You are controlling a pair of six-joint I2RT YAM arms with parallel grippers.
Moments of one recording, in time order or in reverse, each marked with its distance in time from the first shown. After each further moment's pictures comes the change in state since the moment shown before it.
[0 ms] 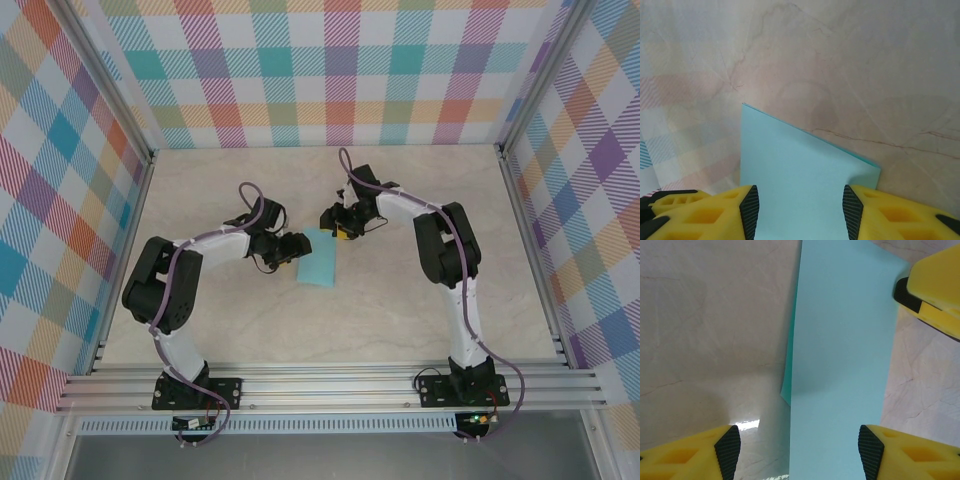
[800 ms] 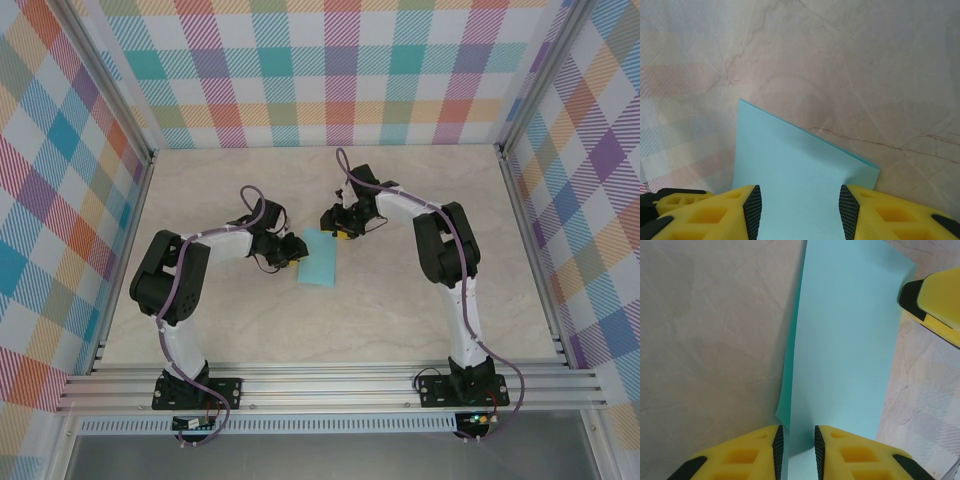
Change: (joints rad) left arm 0.005 0.064 0.002 0.066 0.084 -0.052; right arm 0.000 0.006 0.012 -0.023 0.007 -0.060
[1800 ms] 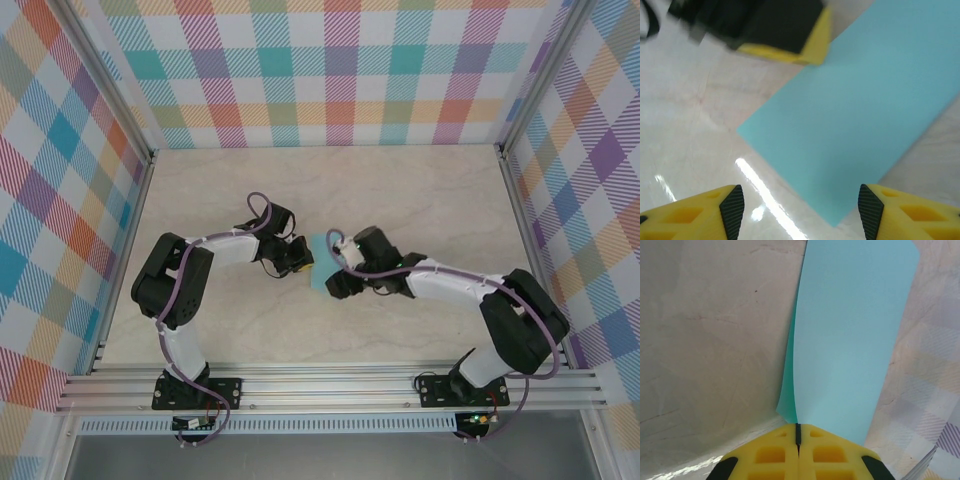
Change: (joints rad) left arm -0.065 -0.016 -0.013 -0.005 0.034 -0.125; right arm 0.318 -0.771 -0.912 0.415 0.359 -0.364
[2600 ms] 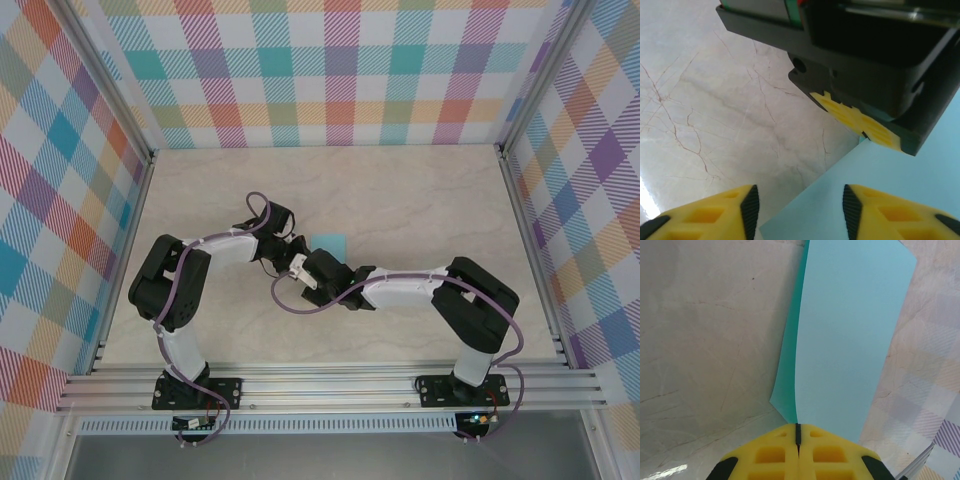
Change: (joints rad) left arm -0.002 -0.022 0.004 -0.034 0.002 -0.002; right arm 0.238 0.247 0.171 0.064 0.402 -0.297
